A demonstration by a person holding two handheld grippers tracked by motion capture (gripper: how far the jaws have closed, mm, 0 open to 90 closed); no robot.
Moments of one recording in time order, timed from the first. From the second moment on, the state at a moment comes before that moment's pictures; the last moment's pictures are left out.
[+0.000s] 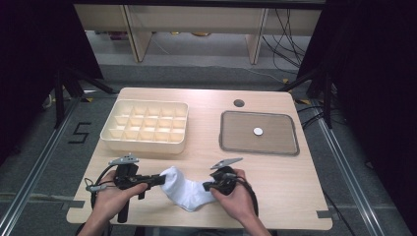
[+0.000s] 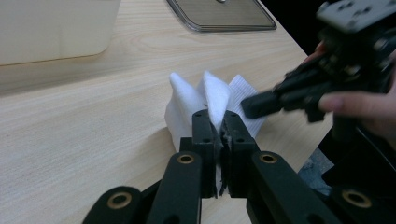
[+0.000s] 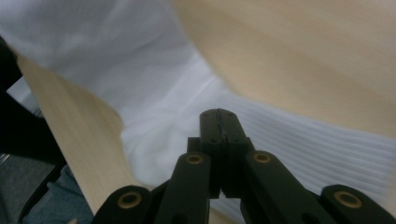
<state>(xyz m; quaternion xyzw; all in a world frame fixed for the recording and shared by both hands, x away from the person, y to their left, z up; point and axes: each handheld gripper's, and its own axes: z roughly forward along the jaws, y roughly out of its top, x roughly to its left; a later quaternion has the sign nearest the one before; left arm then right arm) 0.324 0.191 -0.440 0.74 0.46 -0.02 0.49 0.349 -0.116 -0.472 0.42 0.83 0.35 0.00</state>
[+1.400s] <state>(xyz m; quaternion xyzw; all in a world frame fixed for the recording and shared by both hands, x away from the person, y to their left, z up) 0.332 0.154 -0.438 0.76 0.44 -0.01 0.48 0.352 -0.155 -0.488 0.50 0.82 0.29 0.04</state>
